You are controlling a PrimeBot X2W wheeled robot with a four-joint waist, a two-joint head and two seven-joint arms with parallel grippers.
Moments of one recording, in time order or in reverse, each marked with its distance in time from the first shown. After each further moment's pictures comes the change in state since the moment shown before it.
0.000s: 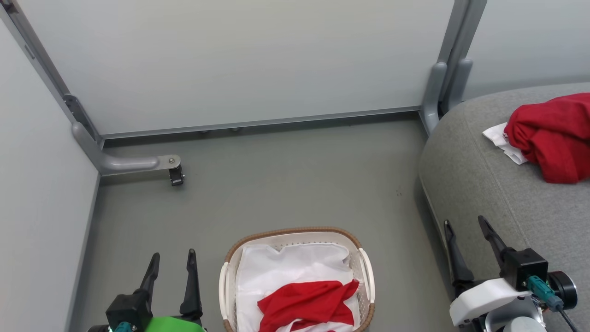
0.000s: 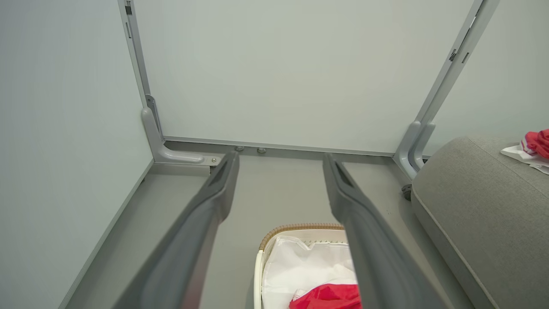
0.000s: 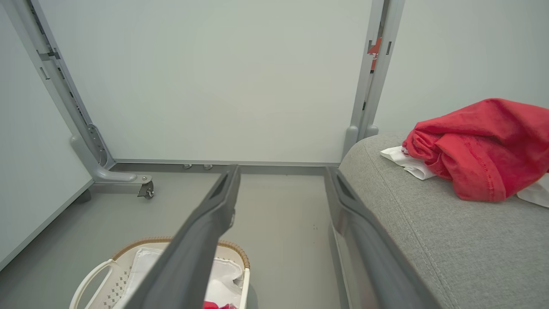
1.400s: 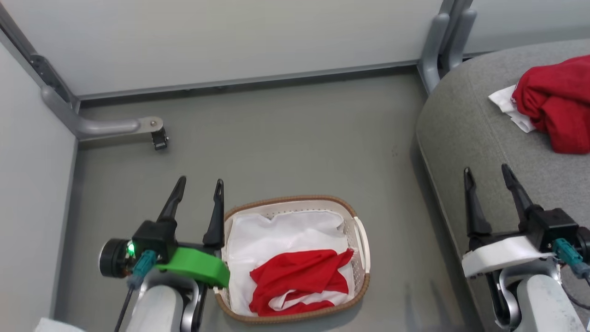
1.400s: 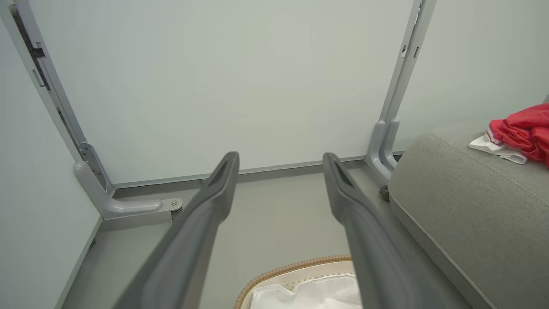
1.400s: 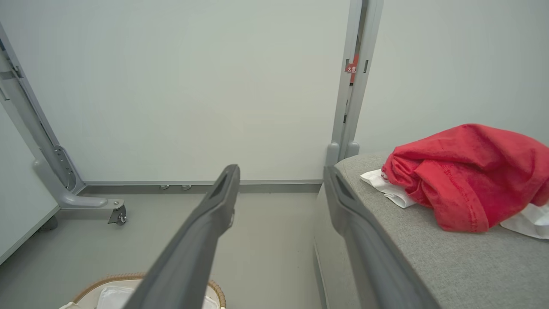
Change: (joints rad) left arm -0.248 -0.005 -0.076 0.056 0.087 -0.048 0.000; right arm -0.105 0.000 -0.061 -0.074 -0.008 0.000 0.000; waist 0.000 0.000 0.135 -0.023
